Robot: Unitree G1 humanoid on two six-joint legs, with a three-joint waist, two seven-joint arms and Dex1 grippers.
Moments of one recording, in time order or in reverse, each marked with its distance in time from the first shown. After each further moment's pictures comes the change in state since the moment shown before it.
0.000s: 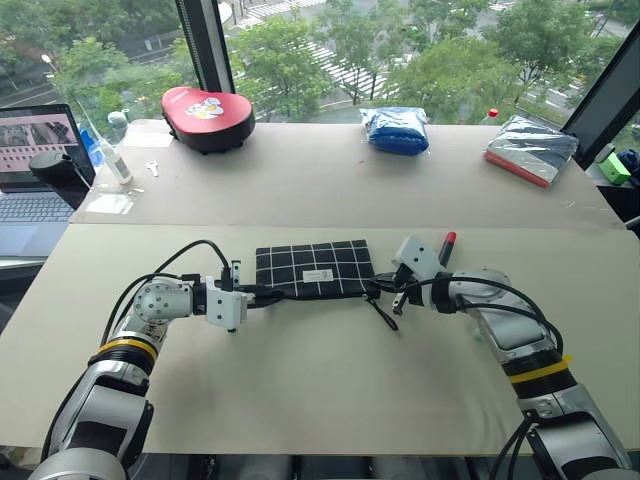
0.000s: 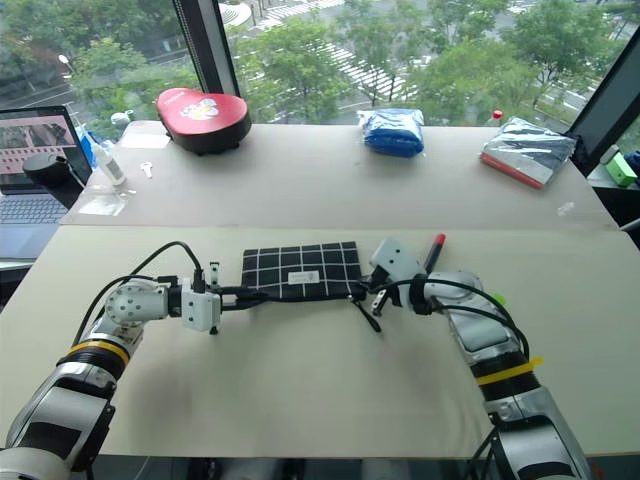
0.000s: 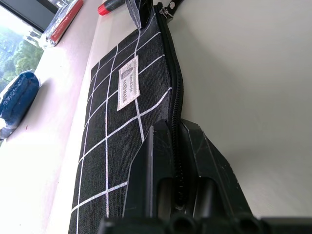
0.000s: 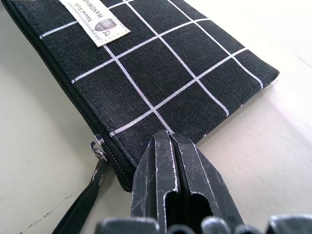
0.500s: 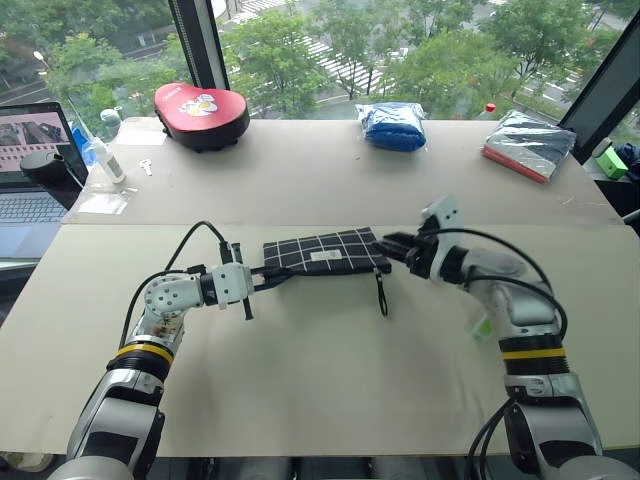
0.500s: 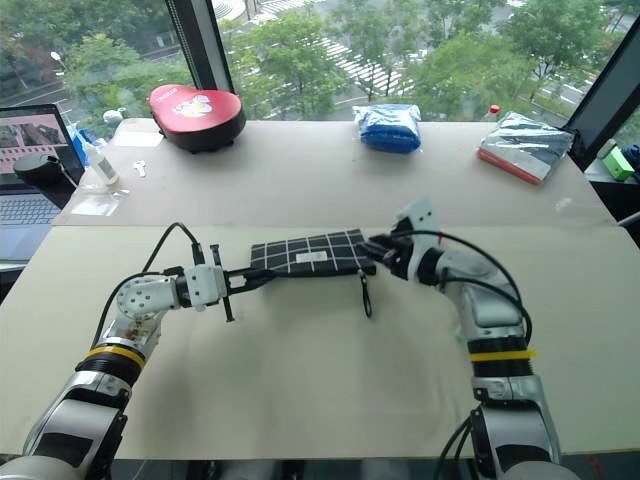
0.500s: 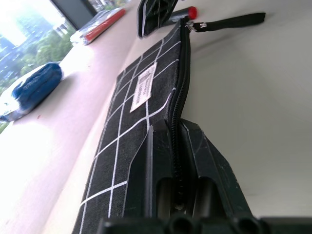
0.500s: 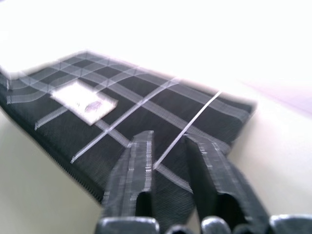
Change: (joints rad) left arm 0.076 -0.071 0.092 -0.243 -0.159 0.369 0.018; right arm -0.101 0.120 -0.305 0.031 0.269 0.208 -0.104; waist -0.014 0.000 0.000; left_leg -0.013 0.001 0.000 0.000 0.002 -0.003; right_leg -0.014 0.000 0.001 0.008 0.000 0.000
